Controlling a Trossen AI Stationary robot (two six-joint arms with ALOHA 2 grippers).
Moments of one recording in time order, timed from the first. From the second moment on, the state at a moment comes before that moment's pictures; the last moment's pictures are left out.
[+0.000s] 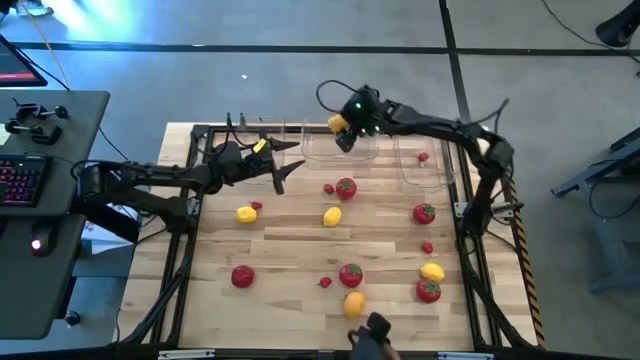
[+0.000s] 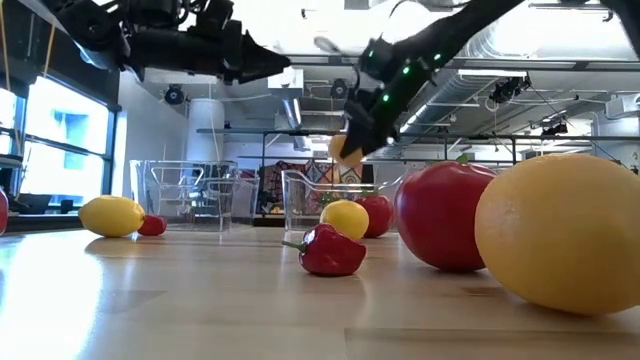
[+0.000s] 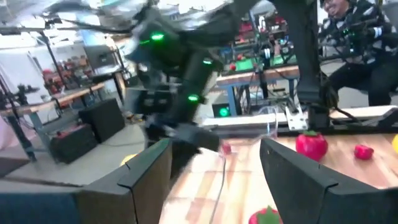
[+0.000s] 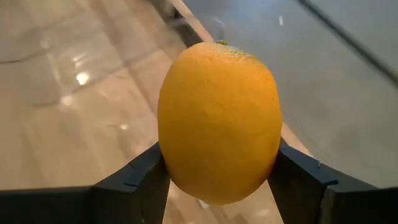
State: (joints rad) left arm 0.33 1.23 0.53 0.74 -0.01 0.22; right arm -0.61 1.84 1.44 -0.42 -0.04 -0.01
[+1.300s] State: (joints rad) left arm 0.33 1.21 0.53 0.63 -0.02 0.20; right arm -0.65 1.97 1.56 -0.64 0.06 0.04
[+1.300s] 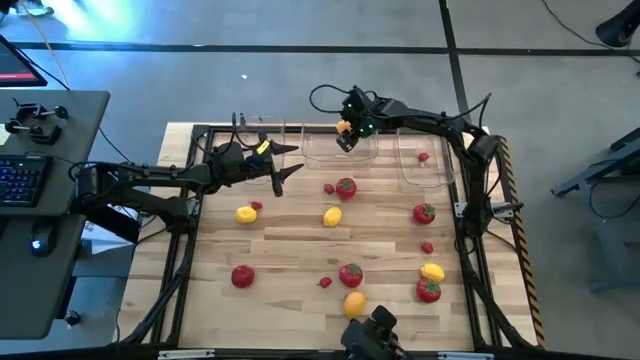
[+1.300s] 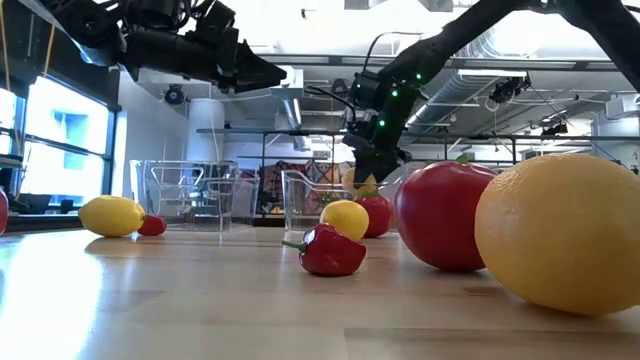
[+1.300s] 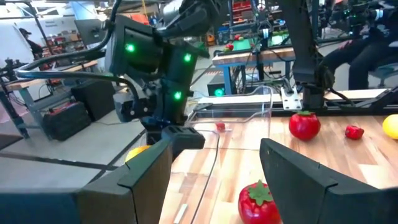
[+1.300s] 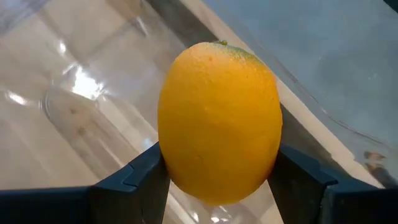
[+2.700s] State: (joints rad) left arm 0.33 1.21 0.53 0.63 -0.02 0.21; right arm -0.64 2.13 1.69 -0.80 0.04 -0.59
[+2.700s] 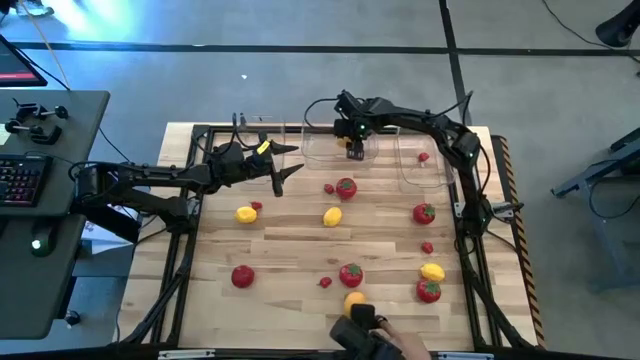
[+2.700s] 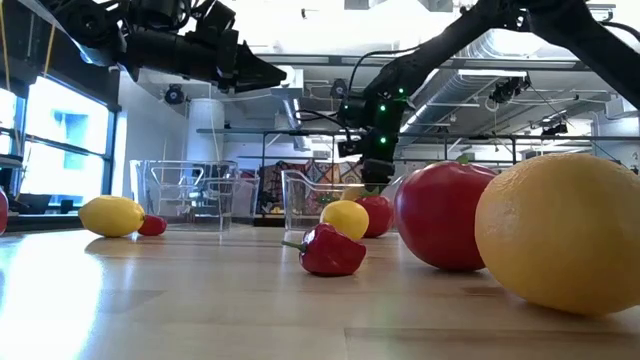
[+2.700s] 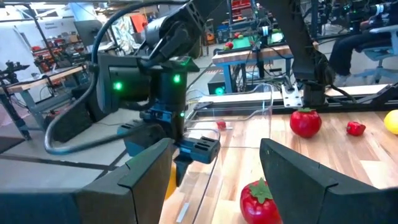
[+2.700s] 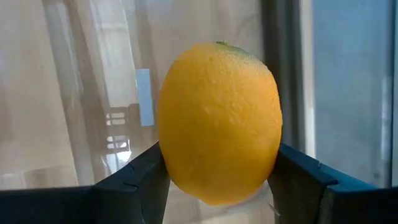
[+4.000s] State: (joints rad) left arm 0.33 1.21 0.53 0.57 -0.09 0.25; right arm -0.54 2.02 1.67 -0.81 -0.16 -0.55
